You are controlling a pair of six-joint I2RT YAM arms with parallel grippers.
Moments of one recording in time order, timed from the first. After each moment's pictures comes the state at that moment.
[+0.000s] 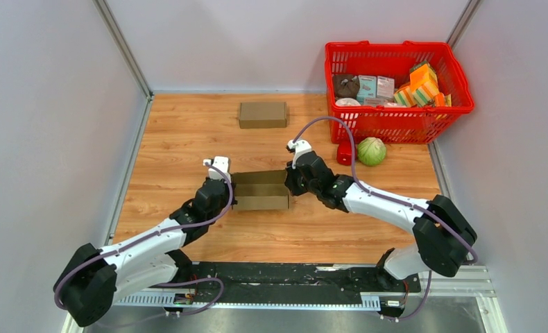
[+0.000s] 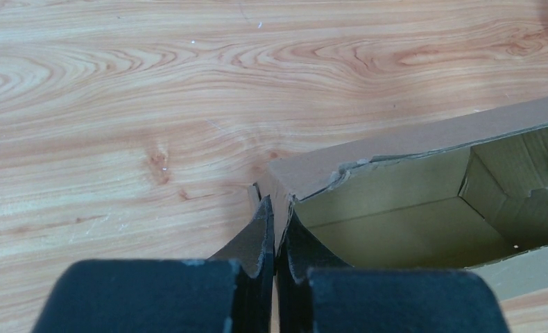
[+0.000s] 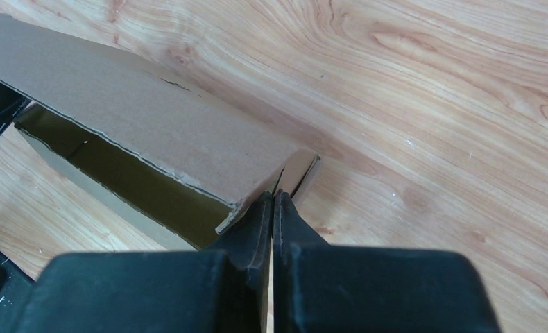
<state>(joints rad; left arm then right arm) -0.70 0.97 0.35 0.19 -0.40 -0.32 0.83 1.44 0.86 -0.06 0.09 0.38</state>
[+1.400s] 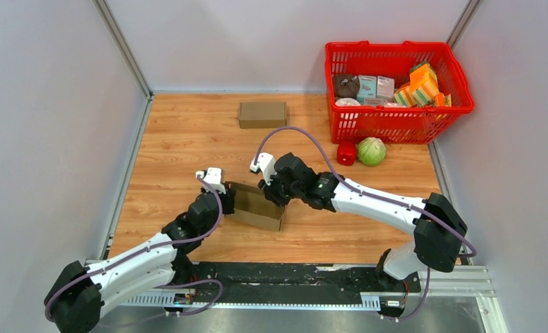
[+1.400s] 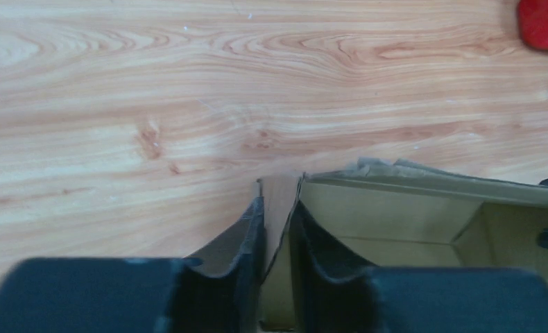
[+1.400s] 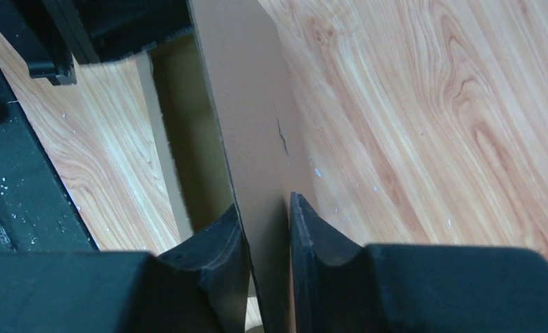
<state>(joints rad) -0.77 0.78 0.23 0.20 -0.45 -0.37 0.98 1.49 1.07 -0.28 -0.08 -0.05</state>
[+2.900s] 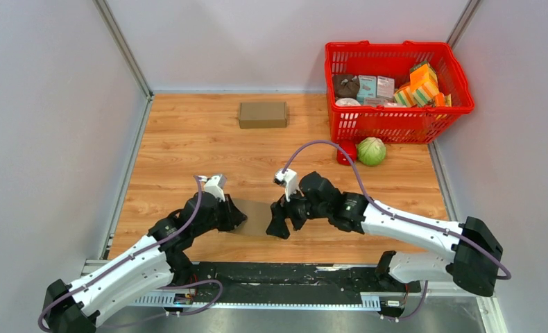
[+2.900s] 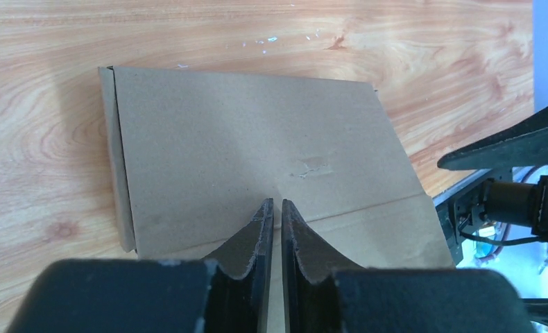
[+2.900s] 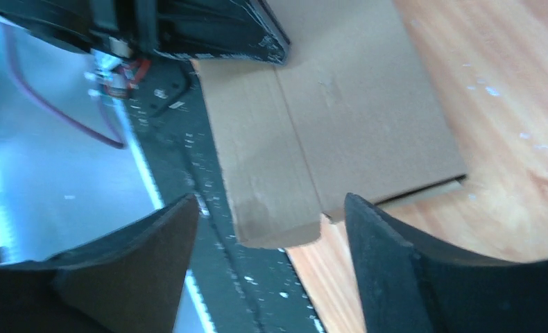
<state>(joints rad) -0.77 0.64 0.39 -0.36 0.00 -0.75 1.07 1.20 0.80 -0.22 -0.22 0.32</state>
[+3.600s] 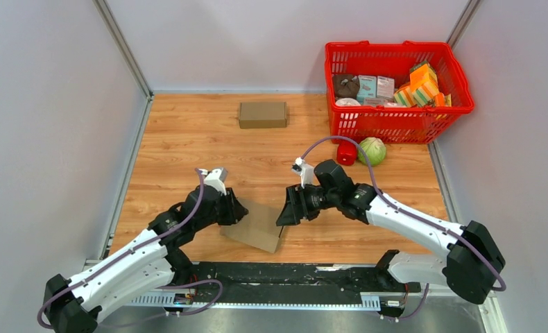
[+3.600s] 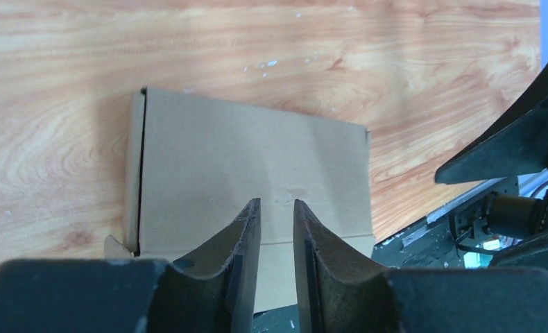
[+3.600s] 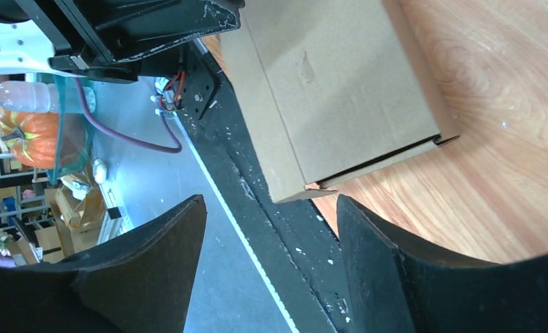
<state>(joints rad) -0.77 0.69 0.45 -0.38 -0.04 -0.75 0.82 1.22 0.75 -0.23 -0.54 0.59</state>
